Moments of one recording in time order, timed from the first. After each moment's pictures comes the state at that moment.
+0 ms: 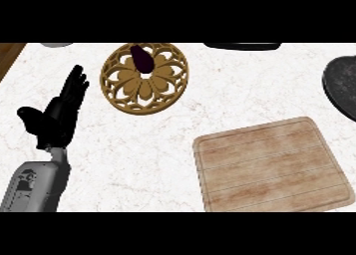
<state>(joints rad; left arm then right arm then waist) -0.28 0.17 0.05 -1.44 0.00 0.08 0.07 -0.54 -0.68 -0.41 -0.92 0.64 0.01 -0.35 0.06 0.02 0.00</state>
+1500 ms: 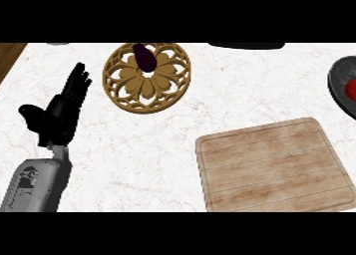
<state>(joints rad) -0.30 0.17 0.05 -1.44 0.00 0.07 0.07 -0.77 -0.78 -0.61 -0.20 0.53 0.17 -0.71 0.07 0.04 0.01</state>
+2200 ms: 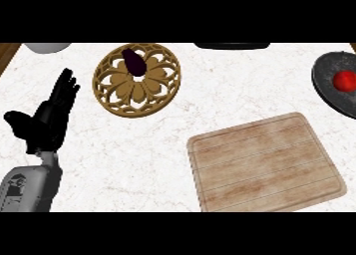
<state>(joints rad) -0.25 0.19 0.09 -1.45 0.01 0.07 0.06 -0.60 -0.99 -0.71 -0.16 0.40 0.53 -0.76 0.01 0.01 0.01</state>
